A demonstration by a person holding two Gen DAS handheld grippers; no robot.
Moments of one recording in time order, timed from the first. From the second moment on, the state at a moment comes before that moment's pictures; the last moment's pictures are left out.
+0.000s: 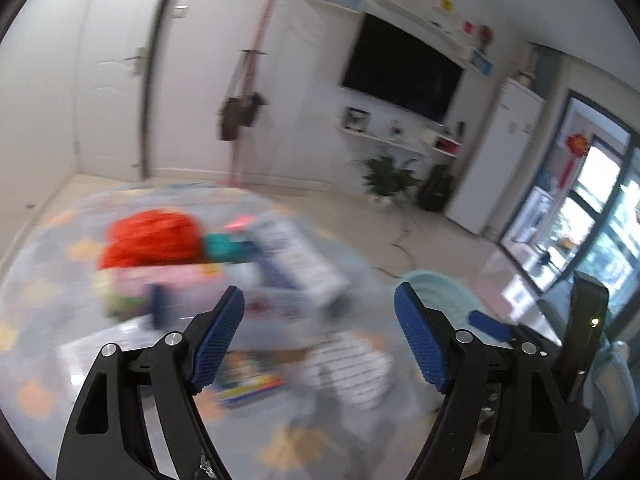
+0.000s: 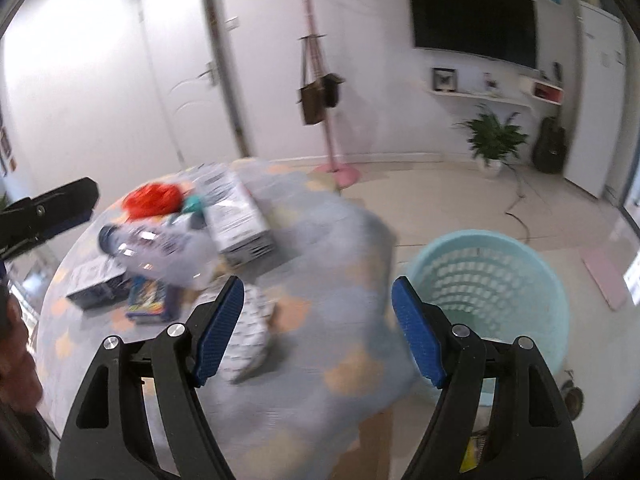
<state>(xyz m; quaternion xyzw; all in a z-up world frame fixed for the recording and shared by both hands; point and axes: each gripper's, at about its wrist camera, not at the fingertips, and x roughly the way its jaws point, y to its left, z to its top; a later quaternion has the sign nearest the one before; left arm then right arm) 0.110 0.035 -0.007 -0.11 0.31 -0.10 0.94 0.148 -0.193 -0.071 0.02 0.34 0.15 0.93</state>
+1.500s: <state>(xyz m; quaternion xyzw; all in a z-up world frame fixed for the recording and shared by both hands) 0.113 0.081 -0.097 0.01 0.48 -0.08 0.87 0.149 -0.123 -0.125 -0.02 0.41 0.23 0.88</state>
